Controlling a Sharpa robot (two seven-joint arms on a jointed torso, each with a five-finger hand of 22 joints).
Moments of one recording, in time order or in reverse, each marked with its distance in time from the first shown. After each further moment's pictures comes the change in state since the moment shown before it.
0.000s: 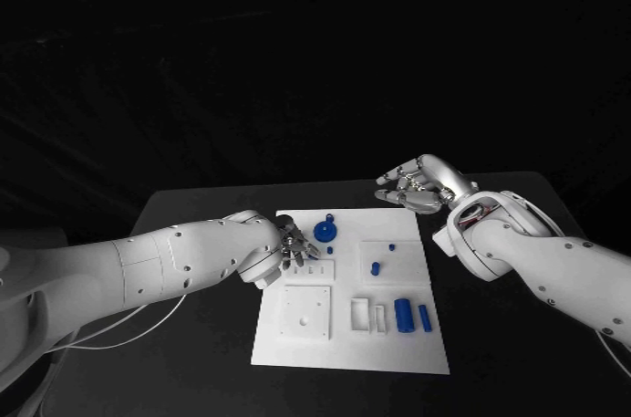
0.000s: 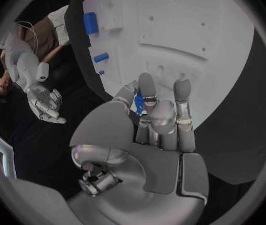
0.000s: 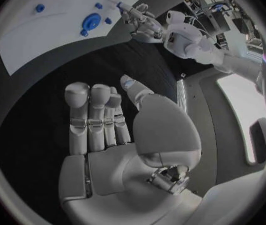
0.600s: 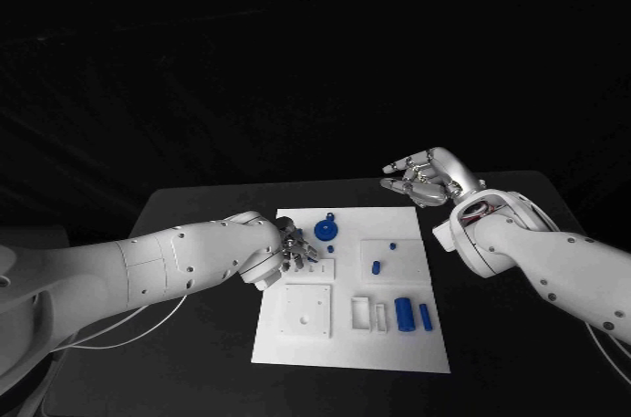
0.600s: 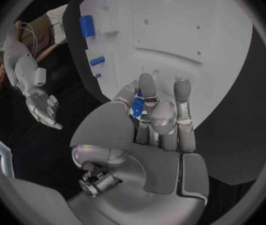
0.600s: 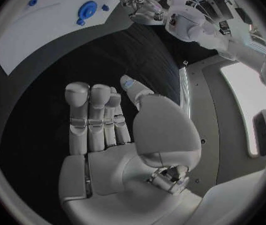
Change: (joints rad) left arm -0.011 0.006 0.000 -0.011 -0.009 0.015 -0.020; left_hand -0.001 0.006 -0.007 0.005 -0.048 0.000 0.000 0.000 0.000 0.000 0.000 0.000 0.000 0.001 0.001 0.000 -0.003 0.000 0.003 0.004 -0.021 0.025; right arm 0.000 0.007 0.000 -0.018 0.096 -0.071 0.031; right_hand 0.000 0.000 0.000 0.000 0.004 -0.008 0.001 0.000 0.000 -0.012 0.002 0.000 -0.023 0.000 0.000 0.000 -0.005 0.000 0.004 0.004 -0.014 0.000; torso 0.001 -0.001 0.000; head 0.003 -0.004
